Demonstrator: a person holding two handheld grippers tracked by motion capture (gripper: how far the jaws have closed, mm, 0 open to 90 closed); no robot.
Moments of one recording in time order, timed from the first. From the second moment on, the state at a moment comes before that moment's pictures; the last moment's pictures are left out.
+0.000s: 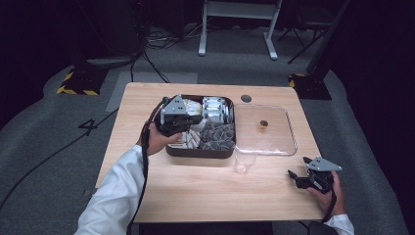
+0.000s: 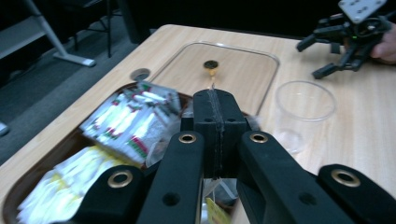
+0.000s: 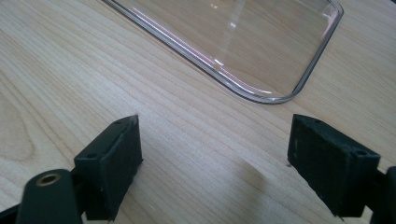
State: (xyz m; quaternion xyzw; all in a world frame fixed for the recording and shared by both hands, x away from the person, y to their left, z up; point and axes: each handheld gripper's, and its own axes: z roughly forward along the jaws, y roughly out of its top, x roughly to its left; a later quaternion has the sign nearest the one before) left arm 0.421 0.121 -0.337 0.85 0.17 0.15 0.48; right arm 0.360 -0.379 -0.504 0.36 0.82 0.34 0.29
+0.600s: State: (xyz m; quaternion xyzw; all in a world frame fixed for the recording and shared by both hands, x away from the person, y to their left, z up) left arm 0.402 0.078 -0.328 0.85 0.11 0.13 0.49; right arm 0.360 -0.379 -0.504 0.36 0.82 0.34 0.29
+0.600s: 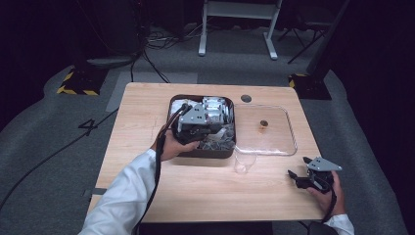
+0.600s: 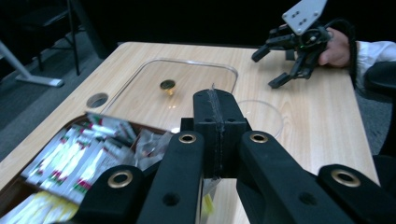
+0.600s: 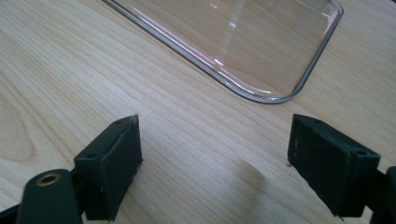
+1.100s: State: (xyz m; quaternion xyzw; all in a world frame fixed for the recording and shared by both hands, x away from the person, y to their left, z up) left arm 0.395 0.039 -0.317 0.85 0.07 0.11 0.52; right arm 0.360 -0.379 -0.504 0.36 0.82 0.34 0.28
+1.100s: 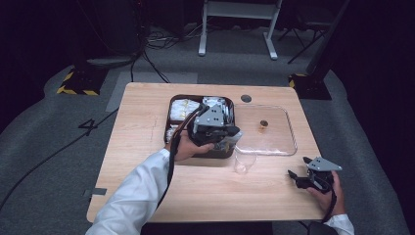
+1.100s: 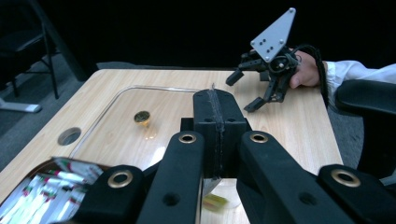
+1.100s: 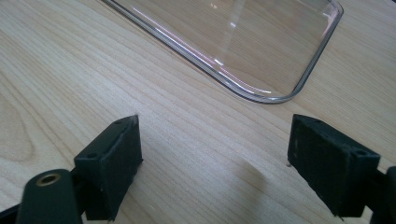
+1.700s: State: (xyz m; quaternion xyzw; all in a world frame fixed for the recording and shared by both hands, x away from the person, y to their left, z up) left arm 0.395 -0.001 -0.326 0.84 0.04 0.07 0.53; right arm 0.360 -0.379 -0.504 0.36 0.82 0.34 0.29
